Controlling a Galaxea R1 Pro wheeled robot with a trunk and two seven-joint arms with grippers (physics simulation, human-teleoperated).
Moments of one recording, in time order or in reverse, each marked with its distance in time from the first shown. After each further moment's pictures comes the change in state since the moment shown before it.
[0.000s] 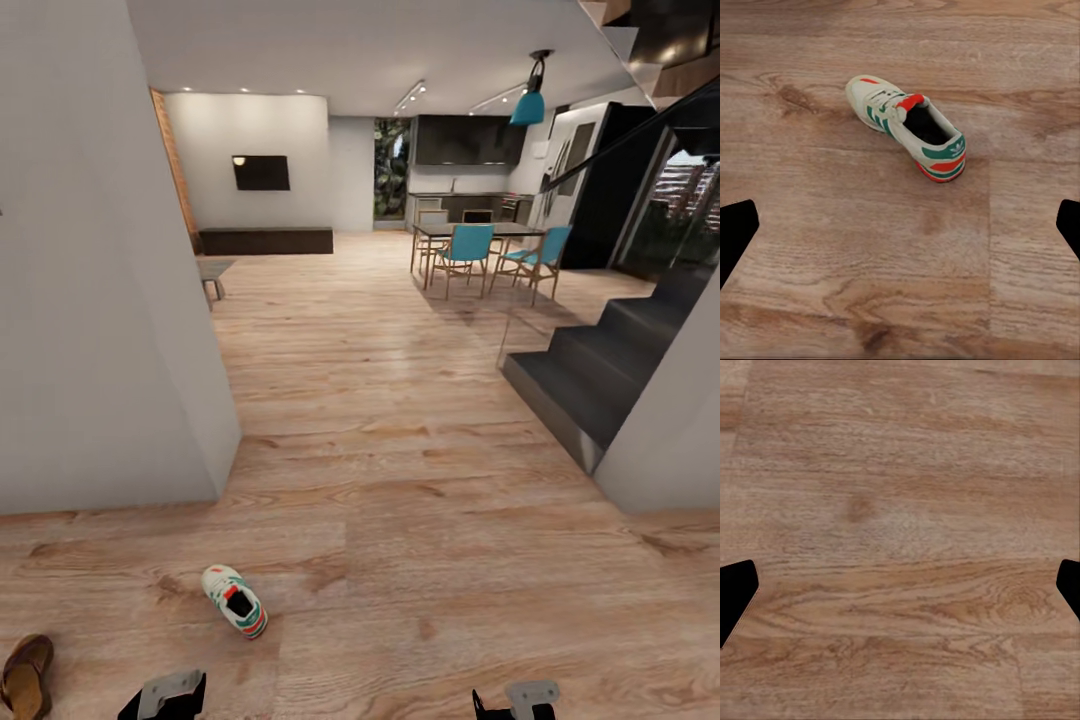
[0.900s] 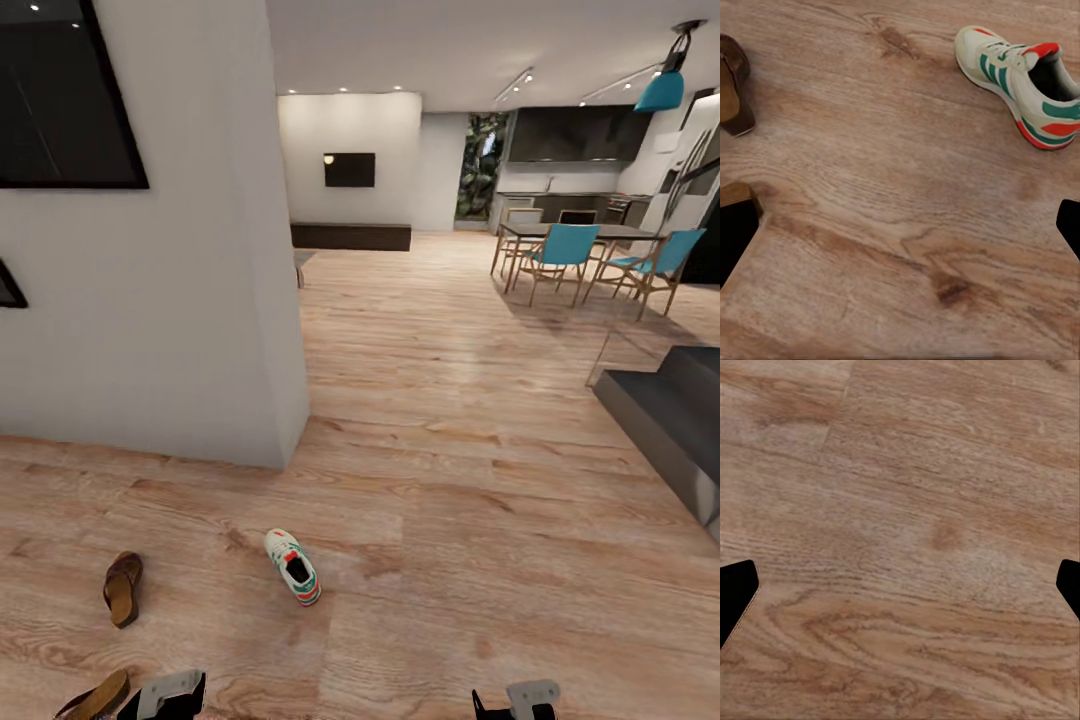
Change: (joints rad) left arm 0.000 0.001 0.000 0.000 0.000 0.000 0.001; right arm 0.000 0.000 0.001 0.000 0.001 0.000 0.000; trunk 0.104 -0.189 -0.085
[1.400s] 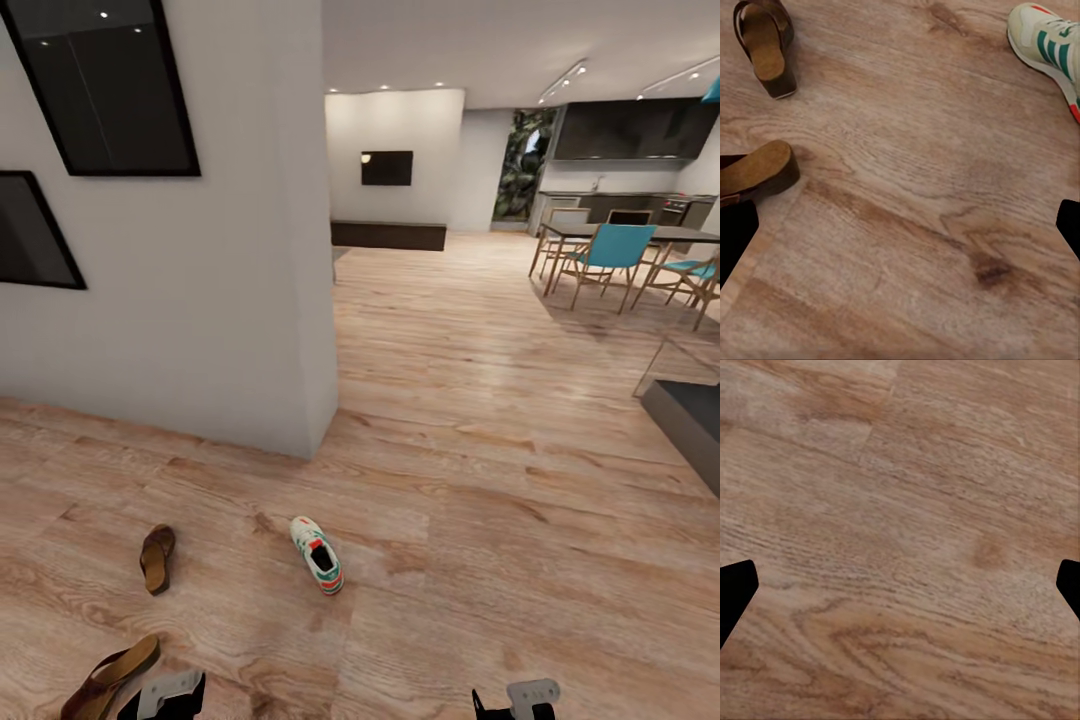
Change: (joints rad) left arm 0.000 0.000 0.000 0.000 0.000 0.000 0.000; right arm 0.000 -0.001 0.001 -0.002 0.002 0.000 0.001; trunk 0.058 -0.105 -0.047
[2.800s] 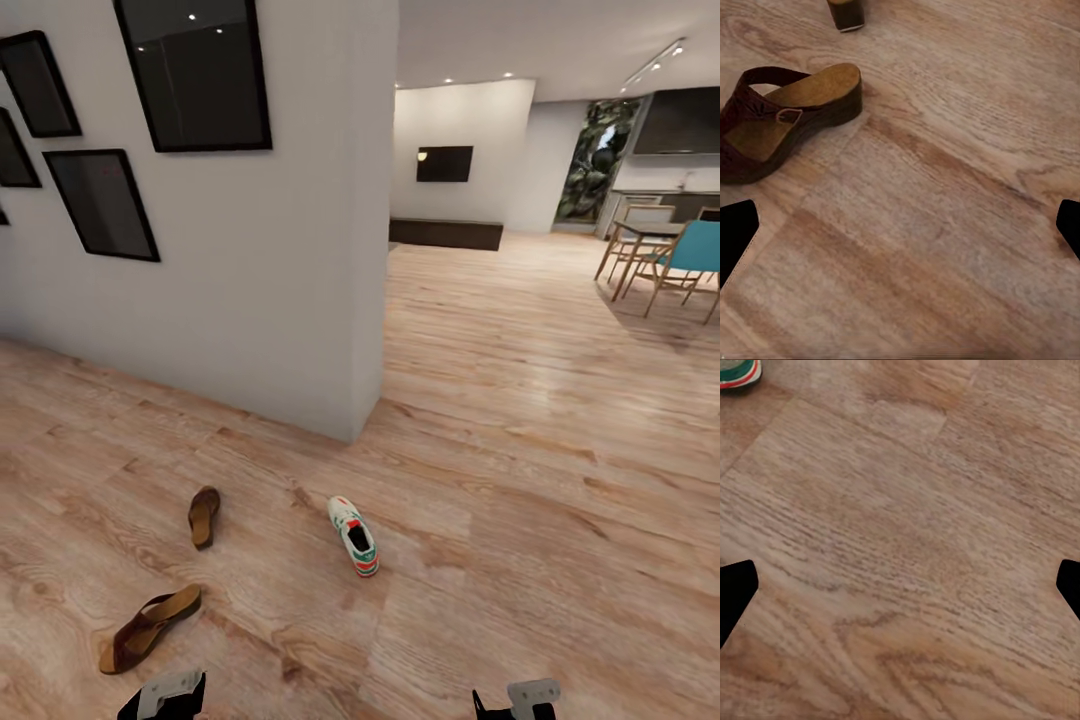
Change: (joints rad) left arm 0.000 0.000 0.000 -0.001 0.000 -0.001 0.000; right arm 0.000 -0.002 0.003 0.002 0.004 -0.002 0.000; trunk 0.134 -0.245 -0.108
